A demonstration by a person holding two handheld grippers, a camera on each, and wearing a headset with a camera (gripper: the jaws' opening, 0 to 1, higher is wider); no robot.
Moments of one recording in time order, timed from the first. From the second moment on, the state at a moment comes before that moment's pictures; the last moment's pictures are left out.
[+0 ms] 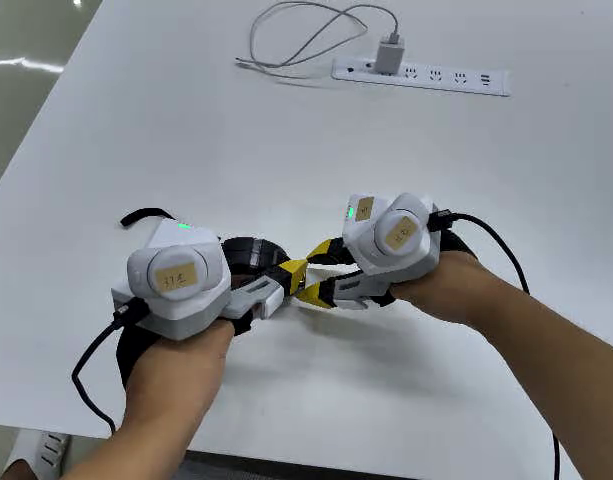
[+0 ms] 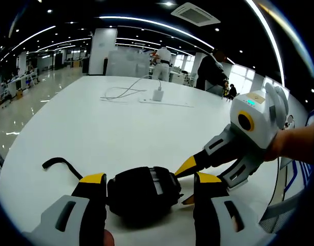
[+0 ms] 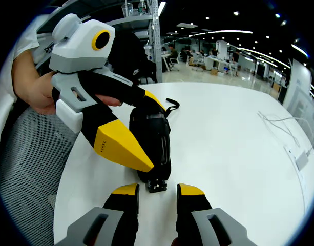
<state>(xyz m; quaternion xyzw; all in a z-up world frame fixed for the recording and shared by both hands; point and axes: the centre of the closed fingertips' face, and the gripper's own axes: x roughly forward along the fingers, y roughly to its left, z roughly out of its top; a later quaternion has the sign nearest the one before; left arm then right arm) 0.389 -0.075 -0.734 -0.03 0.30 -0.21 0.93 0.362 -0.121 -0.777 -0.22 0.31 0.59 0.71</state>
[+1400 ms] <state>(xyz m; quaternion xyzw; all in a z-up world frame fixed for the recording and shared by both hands) 0.374 -0.087 -0.697 -0.01 0.25 -0.29 0.92 0.355 -0.165 -0.738 -0.17 0.30 0.53 0.78</state>
